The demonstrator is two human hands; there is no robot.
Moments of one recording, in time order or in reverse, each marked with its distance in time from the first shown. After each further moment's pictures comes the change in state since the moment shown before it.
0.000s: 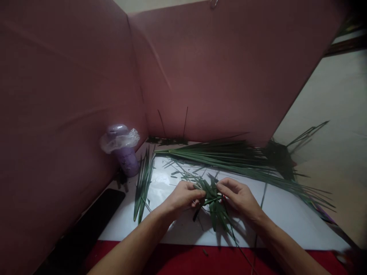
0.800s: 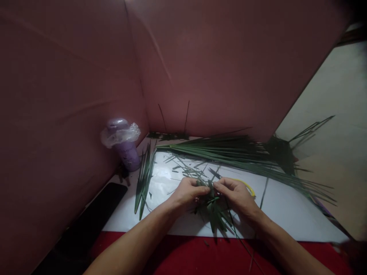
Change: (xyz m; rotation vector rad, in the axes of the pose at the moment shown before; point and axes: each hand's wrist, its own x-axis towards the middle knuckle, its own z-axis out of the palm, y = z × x) left_hand 0.007 -0.021 0.006 -0.237 0.035 0.003; right_hand -0.005 0.008 0.011 -0.031 -0.030 0.044
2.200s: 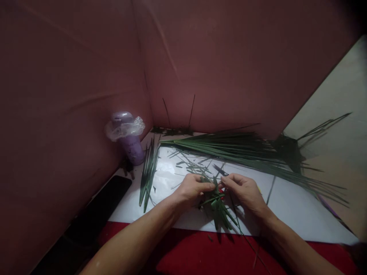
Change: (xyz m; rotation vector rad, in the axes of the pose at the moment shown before) left_hand 0.001 -0.003 0.003 -0.096 0.032 -0.059; right_hand -0.002 -0.005 0.001 0.084 0.121 0.135
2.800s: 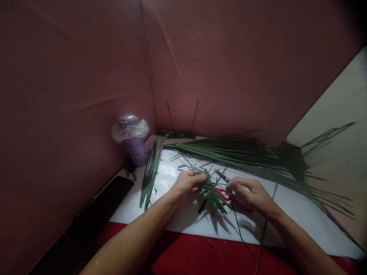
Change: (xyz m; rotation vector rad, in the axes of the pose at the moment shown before) left_hand 0.003 0.019 -0.010 -0.152 0.126 0.078; right_hand 0.009 -0.016 -0.032 -0.432 -0.133 -0.396
